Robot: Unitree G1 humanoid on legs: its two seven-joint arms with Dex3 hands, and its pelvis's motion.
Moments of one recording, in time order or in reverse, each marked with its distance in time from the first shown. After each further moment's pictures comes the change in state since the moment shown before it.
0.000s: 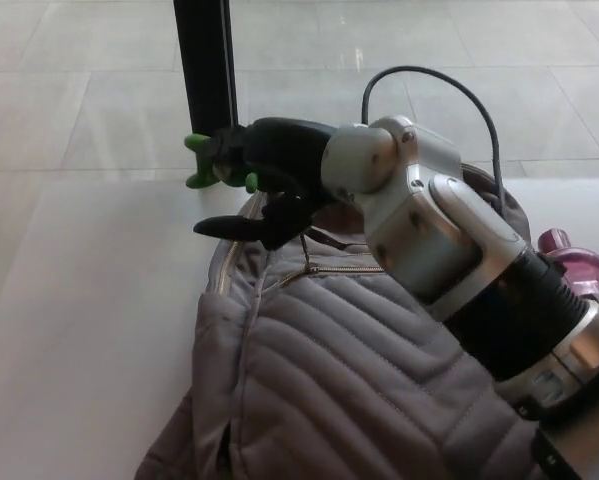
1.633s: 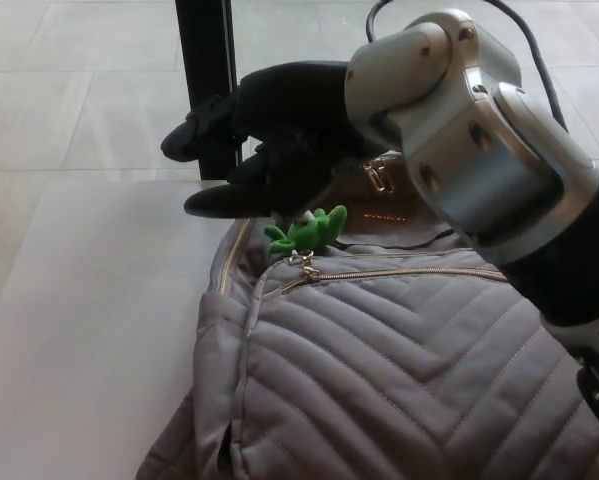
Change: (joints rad) left_arm 0.020 0.004 -0.008 0.016 0.001 0.000 -0.017; right_arm -0.139 -0.131 0.015 -0.203 0.195 0.221 0.299
